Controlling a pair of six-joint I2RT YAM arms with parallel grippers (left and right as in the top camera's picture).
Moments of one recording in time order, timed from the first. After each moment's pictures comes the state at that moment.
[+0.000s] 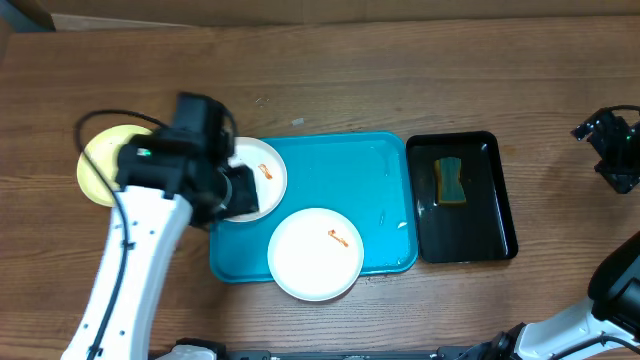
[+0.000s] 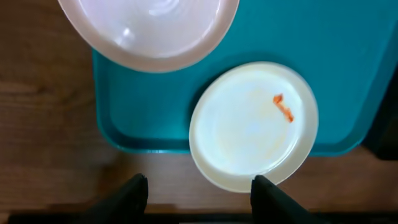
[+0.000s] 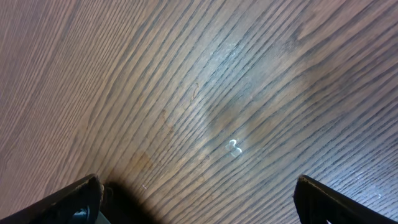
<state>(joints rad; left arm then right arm) -0.19 1.40 1.39 -1.40 0.12 -0.40 -0.58 1.85 1.44 -0.81 -0.24 0.36</state>
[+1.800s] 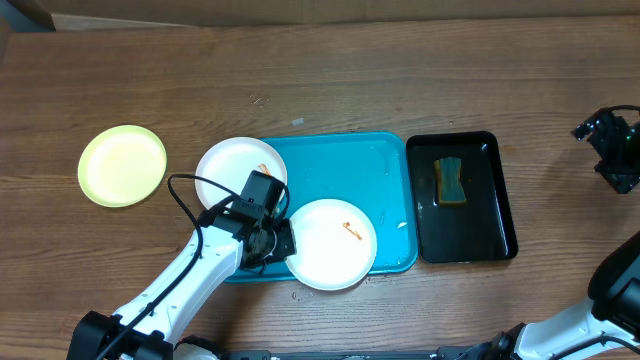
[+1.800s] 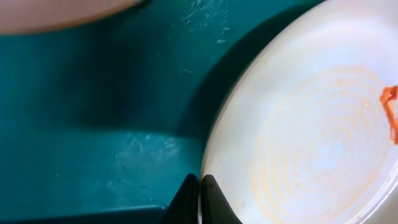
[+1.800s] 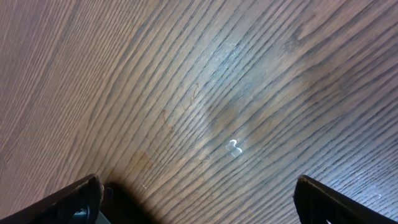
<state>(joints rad) -0.39 1.40 0.72 -0.69 0.16 -0.60 -0.58 1.85 1.44 -0.81 -0.24 0.36</state>
